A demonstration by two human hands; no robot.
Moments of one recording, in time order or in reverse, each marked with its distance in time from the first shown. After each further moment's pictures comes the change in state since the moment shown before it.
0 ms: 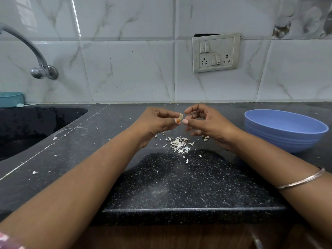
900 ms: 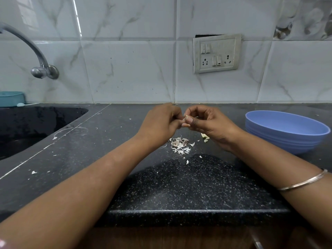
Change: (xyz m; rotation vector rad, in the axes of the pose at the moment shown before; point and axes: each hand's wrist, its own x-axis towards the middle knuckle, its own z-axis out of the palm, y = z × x) left_hand -0.006 0.009 0.013 0.958 0.154 0.476; right_hand 0.004 0.006 -0.004 0.079 -0.131 -0.149
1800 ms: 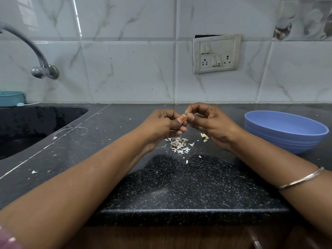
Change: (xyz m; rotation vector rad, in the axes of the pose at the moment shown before) left_hand -0.002 0.000 0.004 -1.081 -0.231 -0.474; right_hand -0.002 -0.003 0.000 0.164 0.008 -0.029
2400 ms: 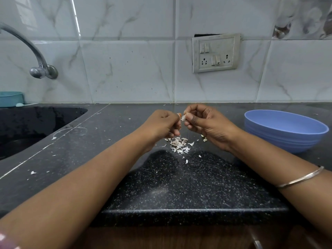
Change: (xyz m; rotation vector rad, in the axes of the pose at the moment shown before) left_hand 0.001 0.002 0.004 0.322 0.114 -0.012; right_hand 0.003 0.007 0.001 0.043 0.027 0.074
